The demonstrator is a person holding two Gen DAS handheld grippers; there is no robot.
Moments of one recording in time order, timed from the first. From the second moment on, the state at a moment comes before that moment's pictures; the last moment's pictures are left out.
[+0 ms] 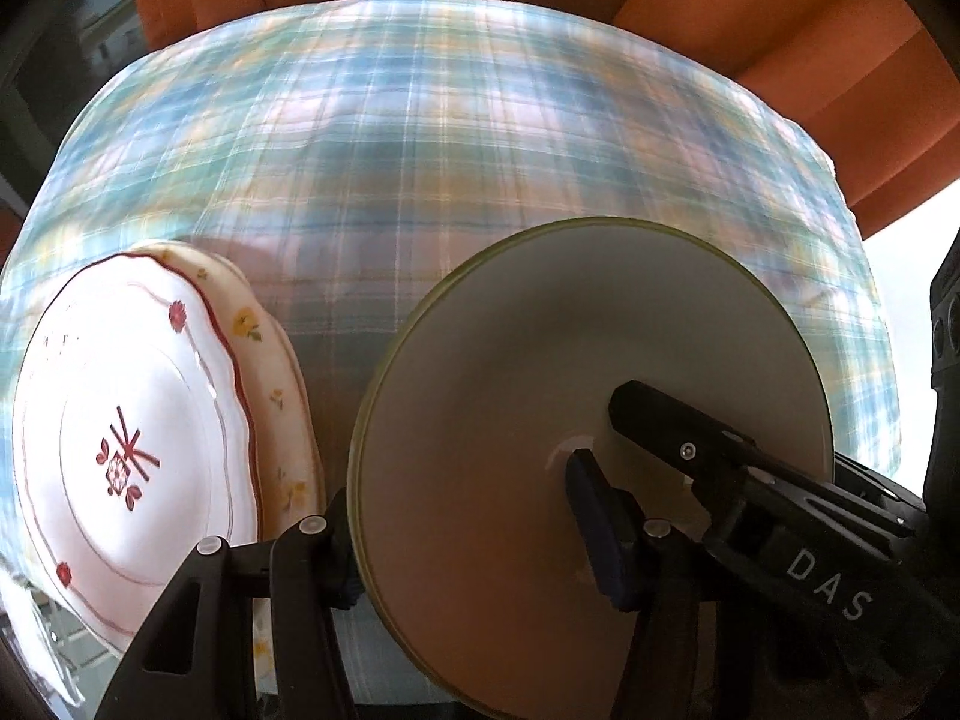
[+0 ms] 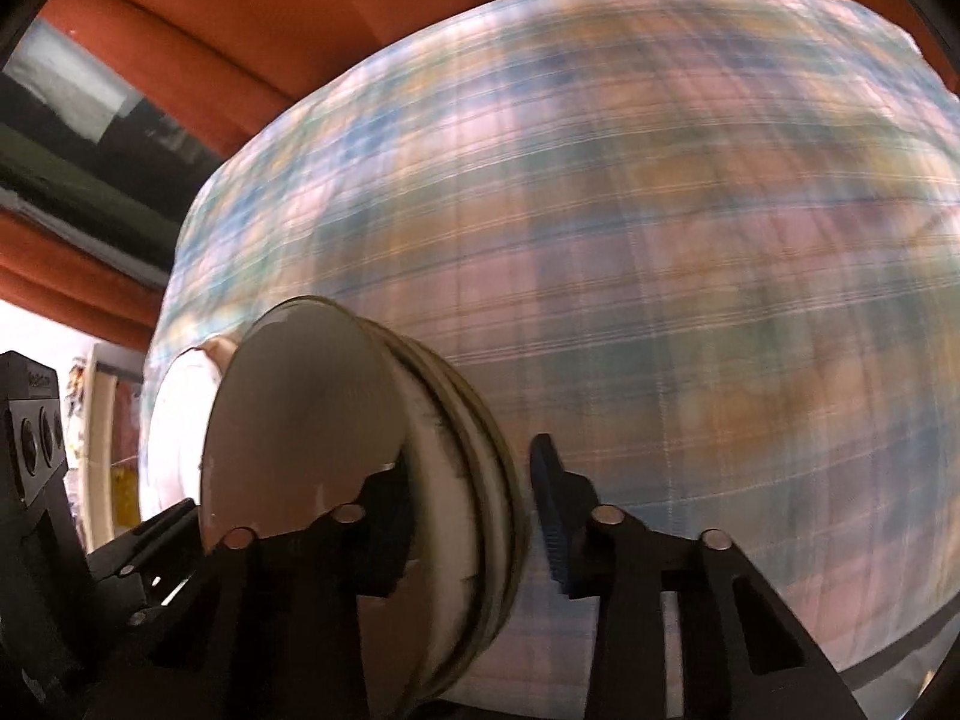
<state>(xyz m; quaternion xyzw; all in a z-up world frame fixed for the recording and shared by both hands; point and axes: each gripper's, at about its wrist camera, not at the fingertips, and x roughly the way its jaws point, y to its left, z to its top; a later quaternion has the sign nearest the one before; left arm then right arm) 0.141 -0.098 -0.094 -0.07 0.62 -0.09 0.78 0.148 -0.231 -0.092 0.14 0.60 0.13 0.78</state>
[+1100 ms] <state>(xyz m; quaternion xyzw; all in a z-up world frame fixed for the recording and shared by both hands) 0.123 -0.088 -0.041 -0.10 0.59 -0.09 0.80 0.135 -0.226 -0.031 0.10 0.57 0.14 0.80</state>
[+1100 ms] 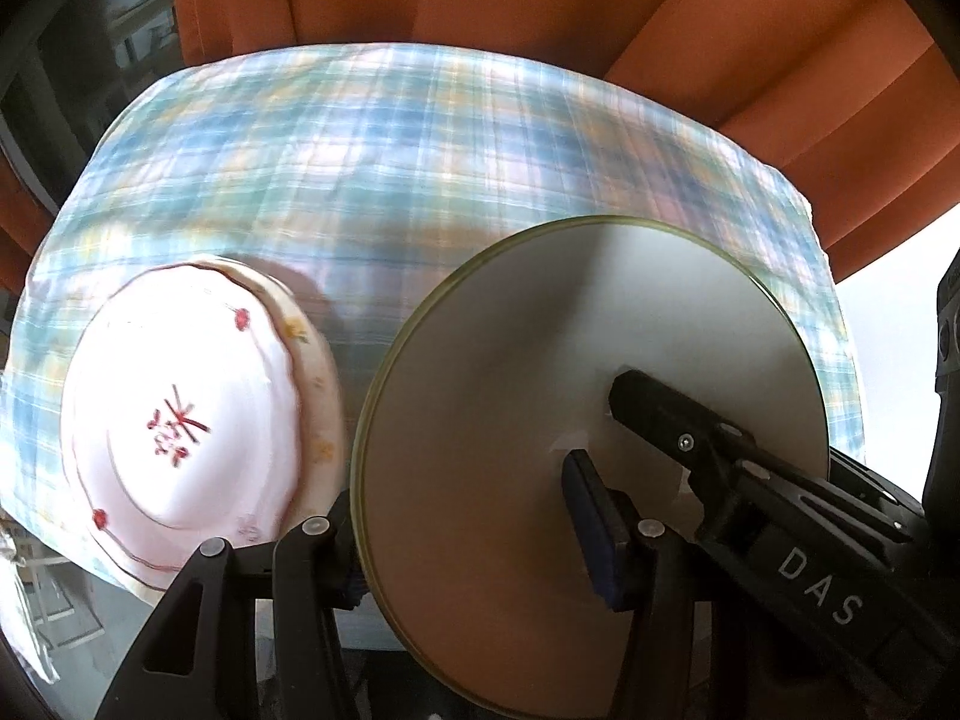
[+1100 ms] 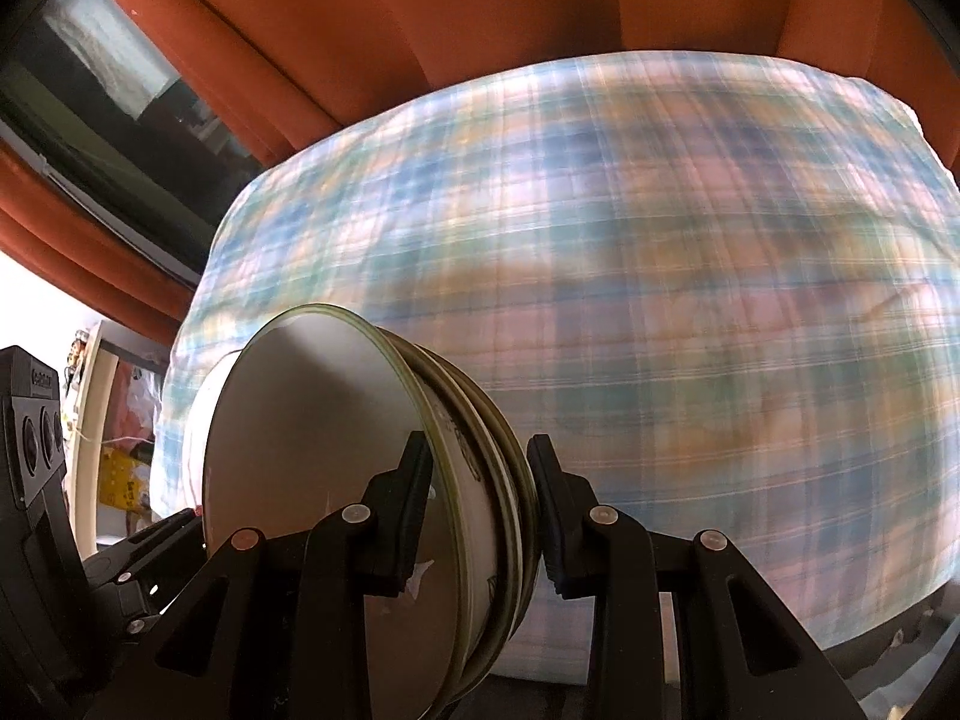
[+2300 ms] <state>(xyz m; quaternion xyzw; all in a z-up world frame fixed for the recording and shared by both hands) 0.118 0.093 -0.040 -0.10 0.58 -0.13 0.80 0.114 -0.036 -0.022 0.09 0.57 0.09 0.81</state>
